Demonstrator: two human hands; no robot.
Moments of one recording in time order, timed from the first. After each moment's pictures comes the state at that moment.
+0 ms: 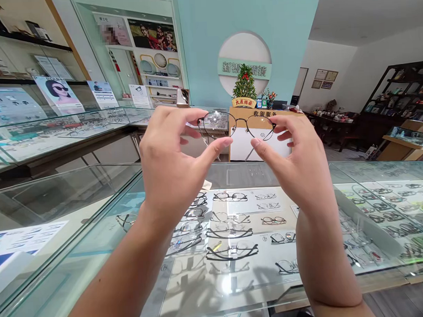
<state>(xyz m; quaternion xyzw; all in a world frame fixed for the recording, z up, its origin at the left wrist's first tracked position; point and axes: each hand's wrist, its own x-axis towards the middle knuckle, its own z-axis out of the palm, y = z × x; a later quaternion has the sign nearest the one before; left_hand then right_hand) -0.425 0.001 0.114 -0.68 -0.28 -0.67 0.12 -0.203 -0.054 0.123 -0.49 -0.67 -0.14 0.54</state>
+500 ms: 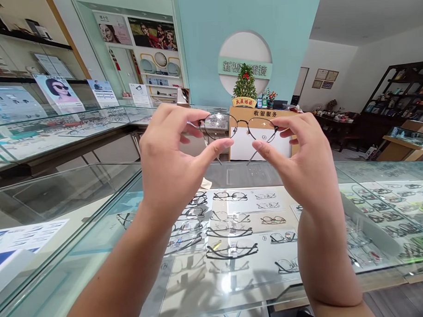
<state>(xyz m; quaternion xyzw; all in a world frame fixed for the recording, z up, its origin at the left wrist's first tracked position) -0.425 0.001 0.118 -0.69 -0.25 -0.66 0.14 -0.198 -0.058 0.125 -0.49 -0.67 -0.15 0.53</state>
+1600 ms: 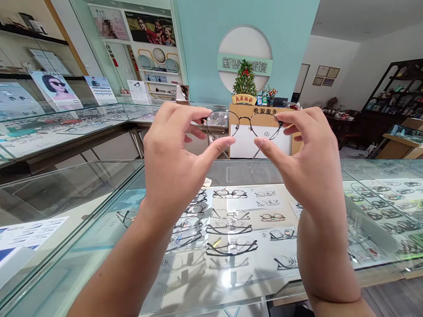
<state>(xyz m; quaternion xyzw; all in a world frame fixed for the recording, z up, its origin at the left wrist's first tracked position) -0.423 -0.001 0.114 -0.70 -0.29 -0.64 0.14 -0.196 -0.059 0.124 -0.47 -0.67 -0.19 0.54</state>
